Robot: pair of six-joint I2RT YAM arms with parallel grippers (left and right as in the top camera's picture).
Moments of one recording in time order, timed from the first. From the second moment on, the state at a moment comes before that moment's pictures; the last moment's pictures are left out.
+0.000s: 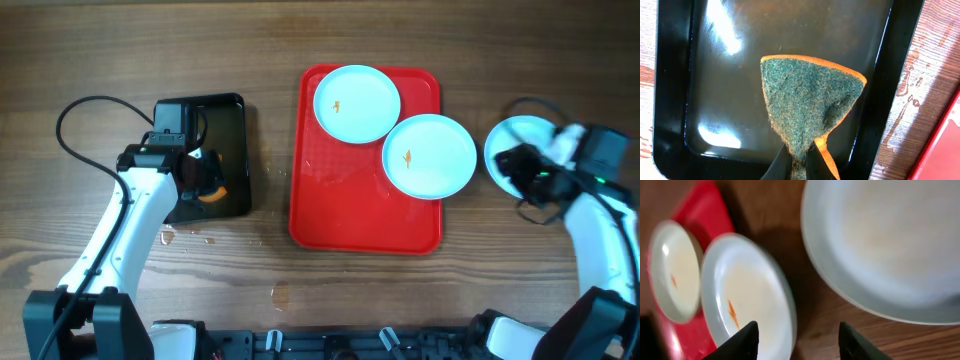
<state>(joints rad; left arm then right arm) -0.06 1.48 0.97 -0.79 -0.03 -0.36 -0.38 1.40 0.82 -0.52 -0.39 0.31</state>
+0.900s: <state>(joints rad) -0.06 1.48 0.97 -0.79 -0.02 -0.36 -0.03 1.33 0.79 -0.63 -0.15 0.33</state>
